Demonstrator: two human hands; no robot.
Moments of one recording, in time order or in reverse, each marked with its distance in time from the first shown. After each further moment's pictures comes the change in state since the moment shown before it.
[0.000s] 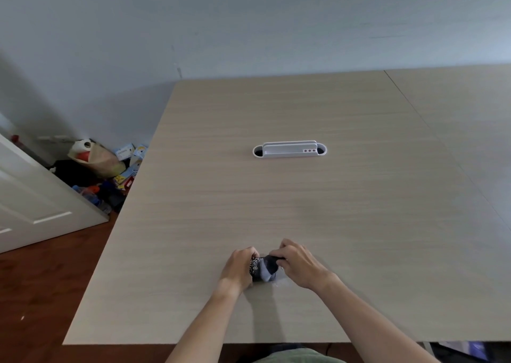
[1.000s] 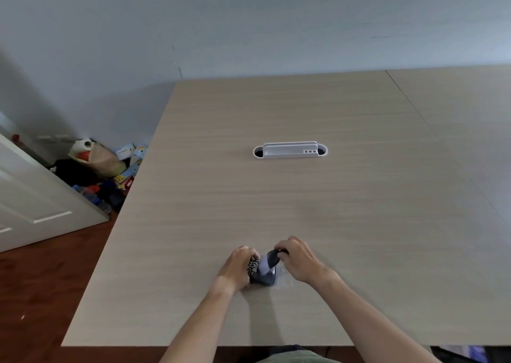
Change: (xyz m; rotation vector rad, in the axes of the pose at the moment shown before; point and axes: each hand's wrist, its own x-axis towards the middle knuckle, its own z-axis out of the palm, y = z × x) left_hand 0.013 -0.011 0.001 0.070 -0.013 0.137; right_hand 0.012 0.002 -0.005 0.056 0.074 0.178
